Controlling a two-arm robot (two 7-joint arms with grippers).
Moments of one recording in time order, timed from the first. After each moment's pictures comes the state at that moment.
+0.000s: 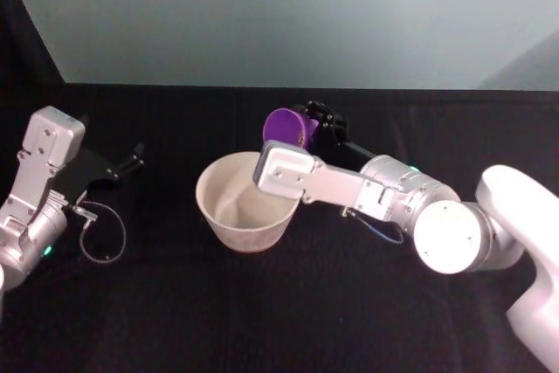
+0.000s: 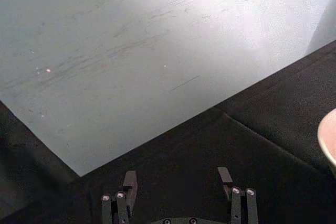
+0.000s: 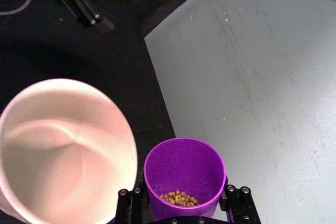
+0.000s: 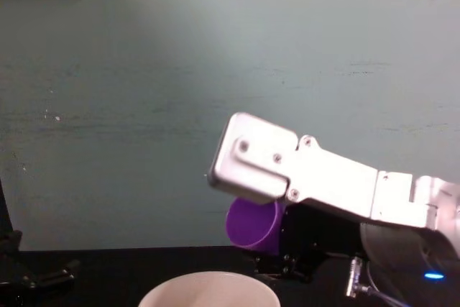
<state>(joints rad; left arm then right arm) -0.20 0.60 0.45 -1.41 -0.25 -0.12 0.03 0.42 0.40 -0.68 -1.61 -0.54 0.22 0.30</state>
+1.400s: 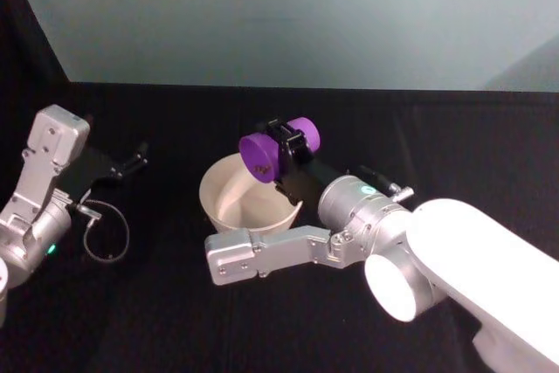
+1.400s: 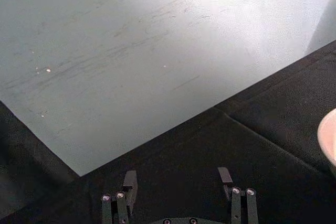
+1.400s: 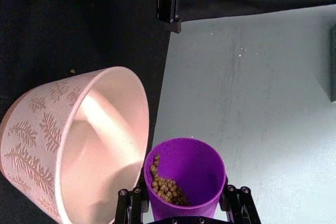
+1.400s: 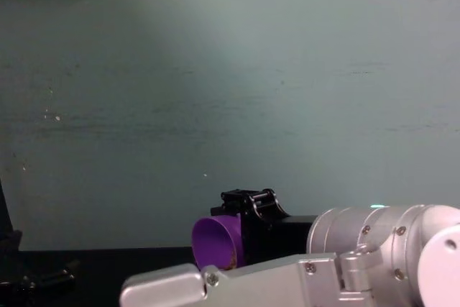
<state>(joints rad) -0.20 0.60 0.45 -1.41 -0.25 -0.12 0.03 0.47 0.40 -0.87 -1.63 -1.05 0.26 0.35</state>
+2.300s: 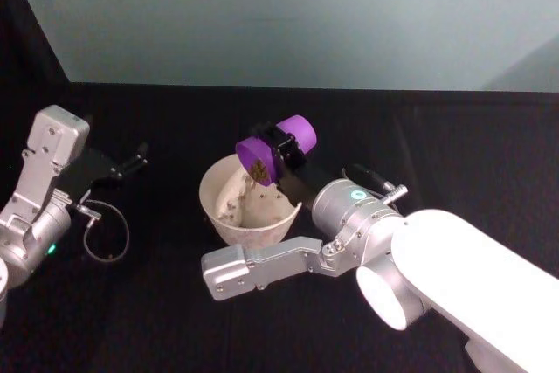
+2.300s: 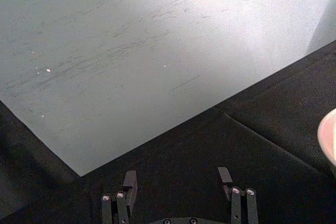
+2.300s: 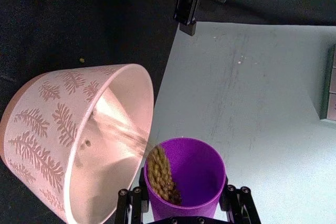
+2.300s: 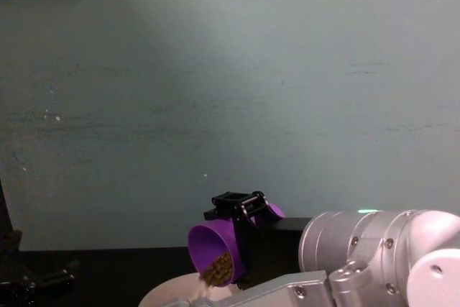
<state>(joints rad) -0.20 0.60 0.45 -1.41 -0.25 -0.12 0.03 0.46 0.38 -0.88 -1.64 -1.21 0.24 0.39</state>
